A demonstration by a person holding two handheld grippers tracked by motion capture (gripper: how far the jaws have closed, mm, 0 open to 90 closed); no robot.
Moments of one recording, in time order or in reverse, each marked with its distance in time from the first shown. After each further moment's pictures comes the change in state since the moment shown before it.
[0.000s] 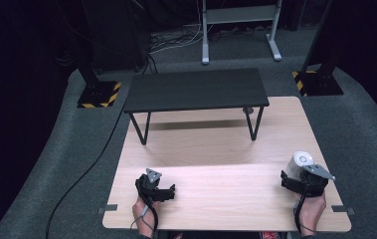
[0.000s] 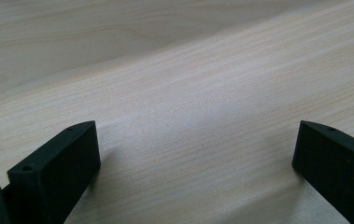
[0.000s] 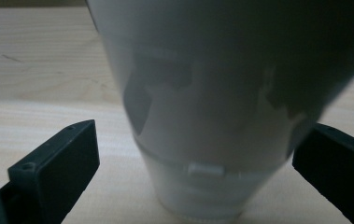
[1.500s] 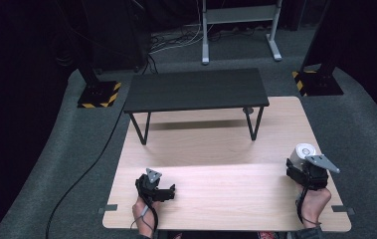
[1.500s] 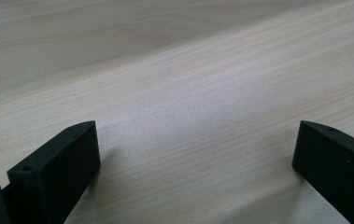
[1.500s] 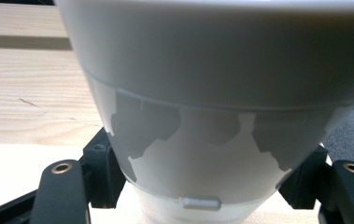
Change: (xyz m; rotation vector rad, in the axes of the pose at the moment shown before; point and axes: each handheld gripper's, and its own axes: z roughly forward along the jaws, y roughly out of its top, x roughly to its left) left arm 0.000 0.000 0.000 0.000 -0.002 0.001; right arm 0.013 0.030 -0.025 -0.066 -0.029 -0.031
